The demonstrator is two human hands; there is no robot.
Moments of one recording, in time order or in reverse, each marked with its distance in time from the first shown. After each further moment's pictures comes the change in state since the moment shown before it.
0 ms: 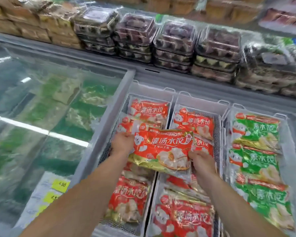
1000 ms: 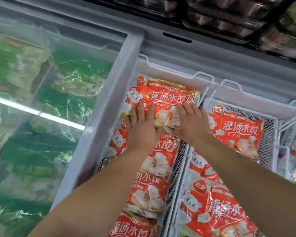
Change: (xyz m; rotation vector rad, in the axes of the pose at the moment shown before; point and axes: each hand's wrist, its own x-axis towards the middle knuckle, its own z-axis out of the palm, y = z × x) left_hand 0.211 -0.018 0.125 0.797 -0.044 0.493; right_hand 0.242 -0.067 0.170 -1.534 -0.193 -0.595
